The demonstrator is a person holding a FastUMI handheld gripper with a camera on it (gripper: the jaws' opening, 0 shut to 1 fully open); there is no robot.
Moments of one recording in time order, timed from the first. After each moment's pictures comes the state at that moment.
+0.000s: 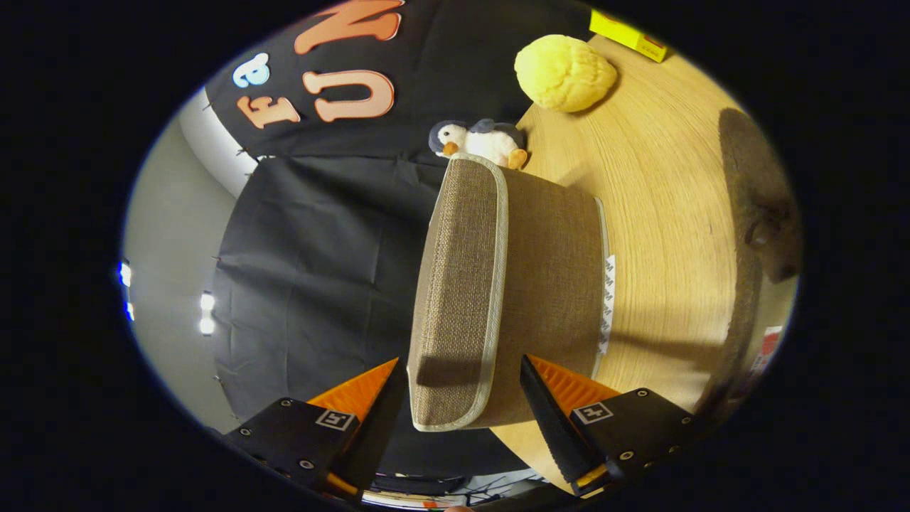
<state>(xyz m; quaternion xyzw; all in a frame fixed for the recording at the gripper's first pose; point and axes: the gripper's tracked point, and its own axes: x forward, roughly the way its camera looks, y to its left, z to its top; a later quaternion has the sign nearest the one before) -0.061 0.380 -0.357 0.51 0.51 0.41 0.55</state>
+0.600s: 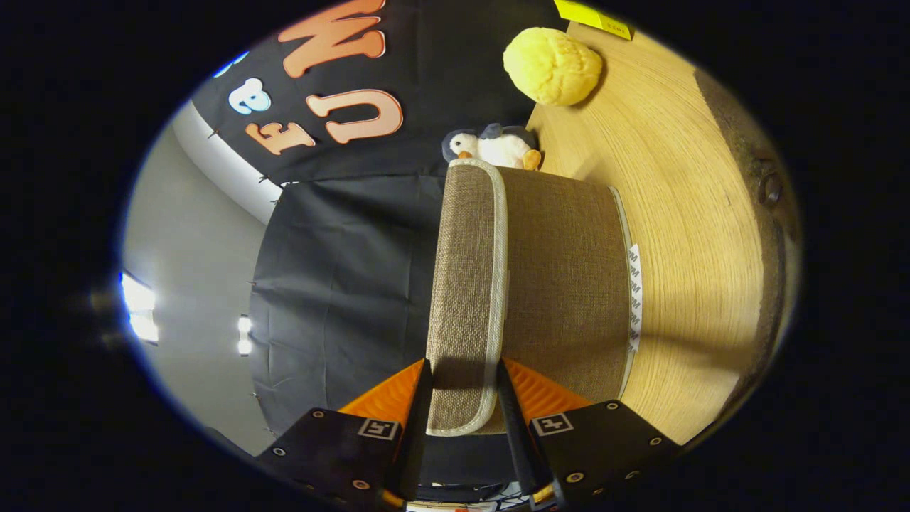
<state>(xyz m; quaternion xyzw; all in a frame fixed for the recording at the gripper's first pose) -0.060 0.379 -0.349 0.56 0.49 0.42 0.52</state>
